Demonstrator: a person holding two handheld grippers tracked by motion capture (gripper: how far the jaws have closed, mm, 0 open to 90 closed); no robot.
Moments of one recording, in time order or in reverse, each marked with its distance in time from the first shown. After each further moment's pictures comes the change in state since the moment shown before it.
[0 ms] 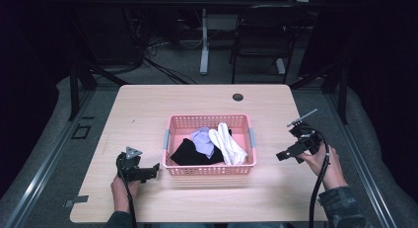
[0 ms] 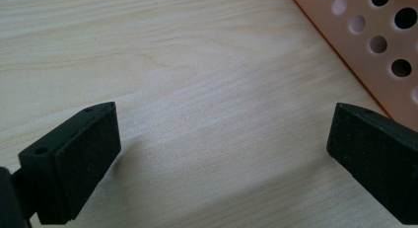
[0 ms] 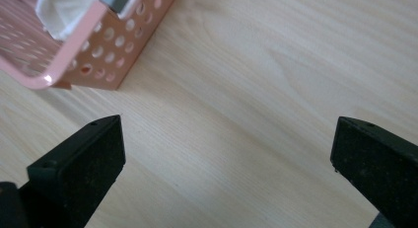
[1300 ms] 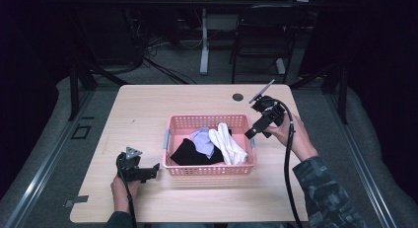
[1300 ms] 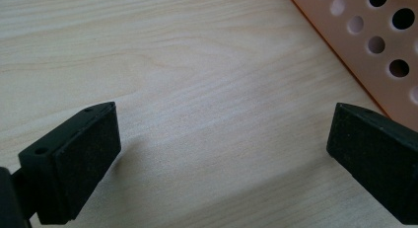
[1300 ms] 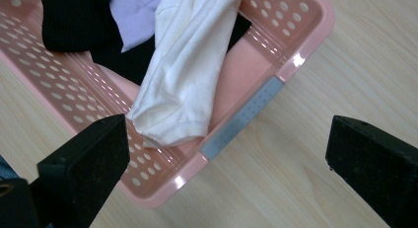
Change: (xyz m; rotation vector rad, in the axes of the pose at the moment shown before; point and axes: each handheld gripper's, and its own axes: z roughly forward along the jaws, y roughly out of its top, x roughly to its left) left arm 0.000 0.000 0.000 -0.002 -0.004 0.001; right arm 0.067 0.110 -0.008 0.014 0.018 -0.187
